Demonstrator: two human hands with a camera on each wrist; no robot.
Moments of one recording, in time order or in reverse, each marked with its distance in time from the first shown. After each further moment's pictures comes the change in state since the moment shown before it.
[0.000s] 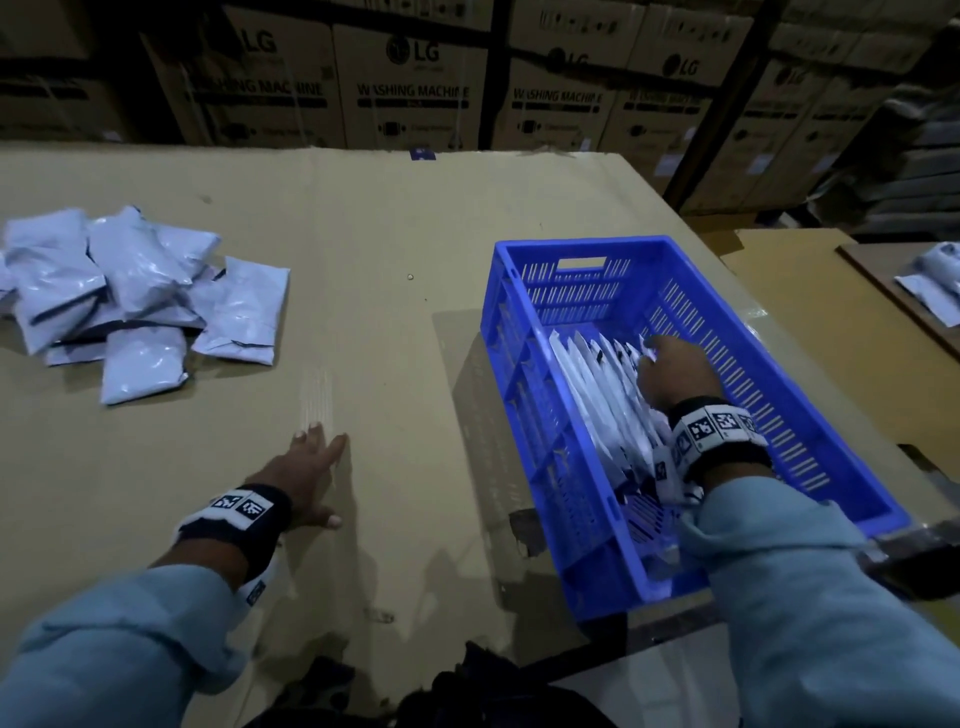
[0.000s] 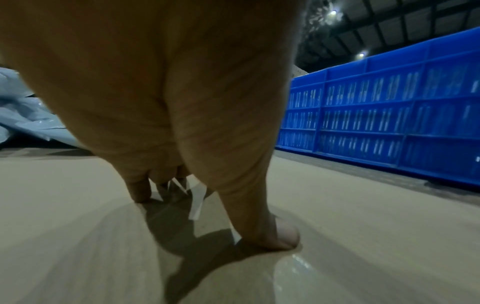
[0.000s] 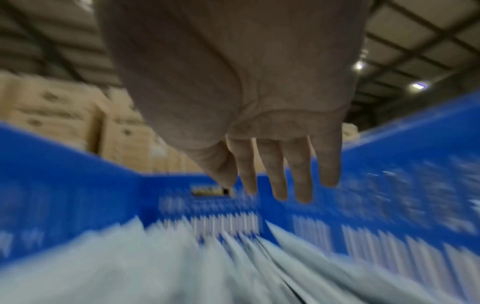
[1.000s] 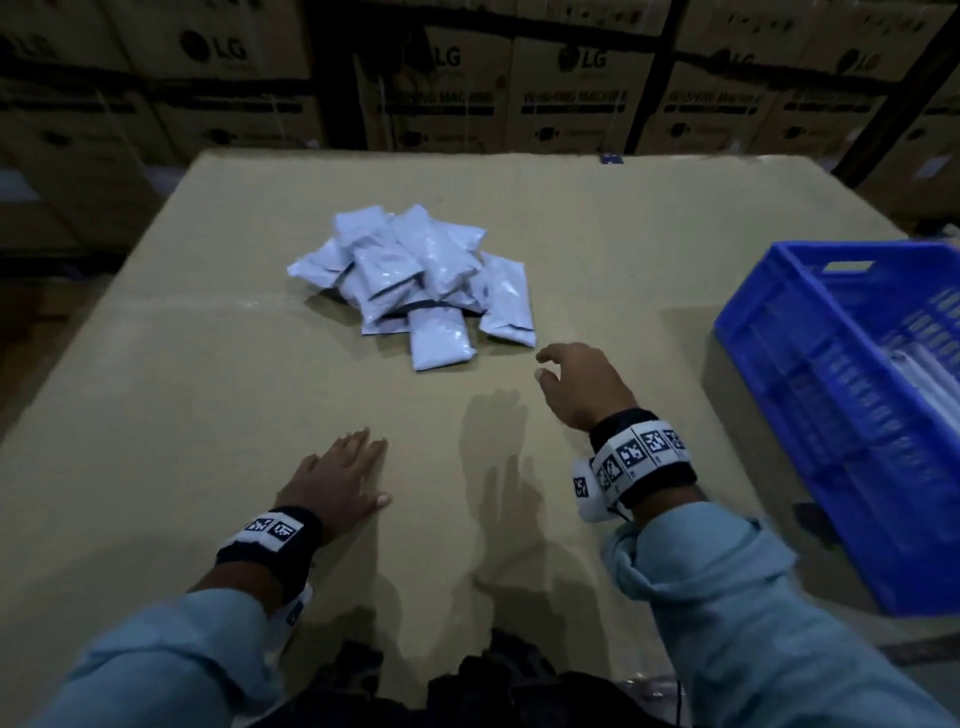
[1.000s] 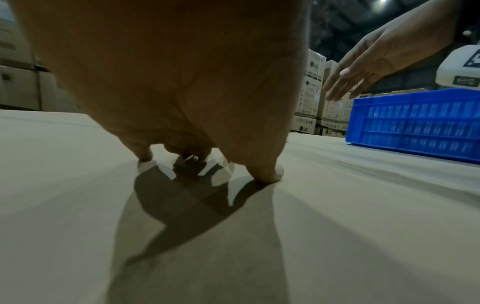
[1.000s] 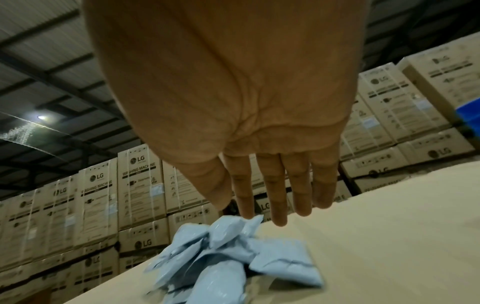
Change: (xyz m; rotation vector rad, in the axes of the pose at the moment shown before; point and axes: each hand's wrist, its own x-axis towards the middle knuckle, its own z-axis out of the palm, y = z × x) left_hand -0.151 -0.334 0.042 0.015 0.160 -0.084; right_hand -0.208 -0.423 0.152 0.202 -0.205 -0.441
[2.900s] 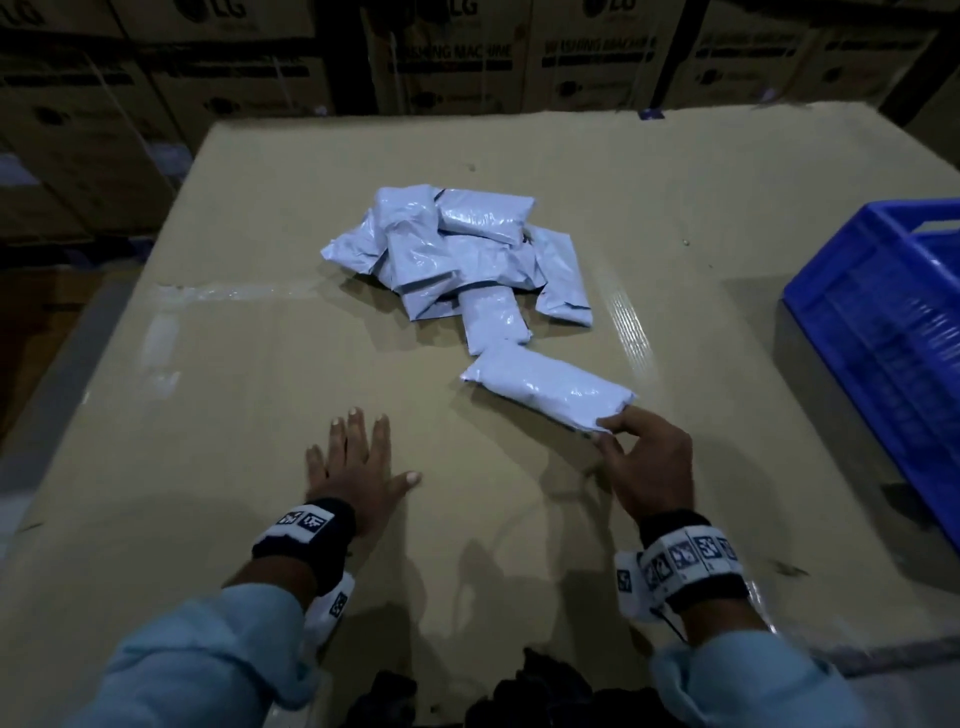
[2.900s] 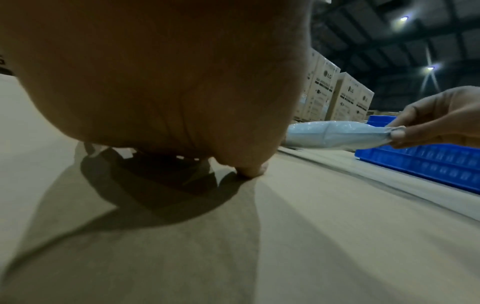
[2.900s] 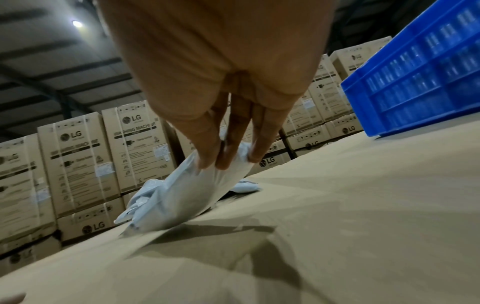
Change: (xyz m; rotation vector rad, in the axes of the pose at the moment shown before) left_hand 0.005 -0.056 0.014 -0.065 -0.084 -0.207; right_hand -0.077 0.010 0.101 0.321 0.518 -0.067
